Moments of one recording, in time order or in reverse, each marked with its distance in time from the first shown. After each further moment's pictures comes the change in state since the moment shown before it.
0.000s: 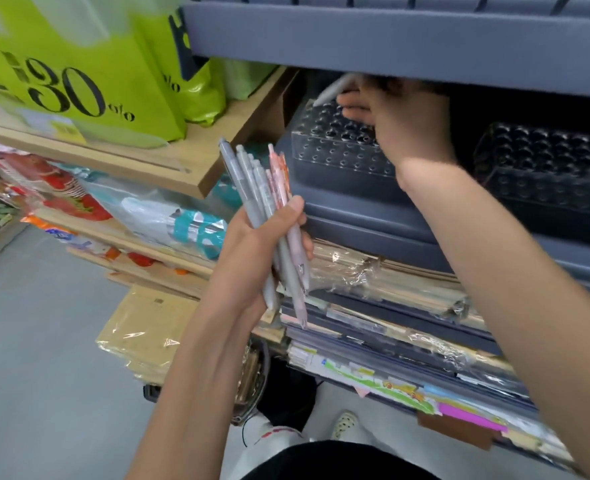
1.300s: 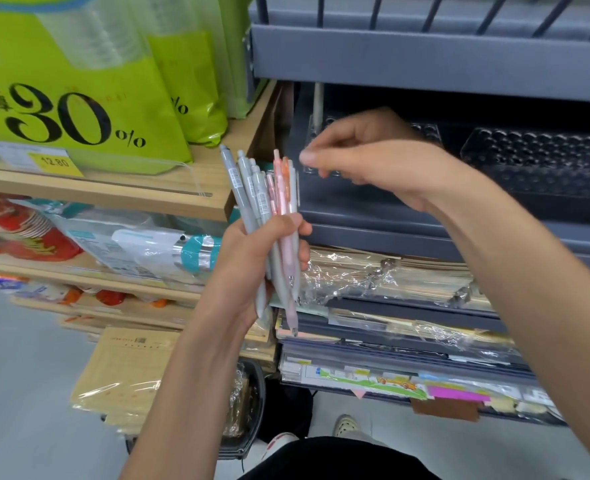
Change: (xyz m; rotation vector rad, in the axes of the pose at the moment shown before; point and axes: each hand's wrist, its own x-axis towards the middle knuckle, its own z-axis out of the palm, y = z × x) left_hand 0.024 0.020 -0.052 0.015 -0.204 -0.076; right_hand -0.040 -0.027 0.028 -0.499 -0.431 0.076
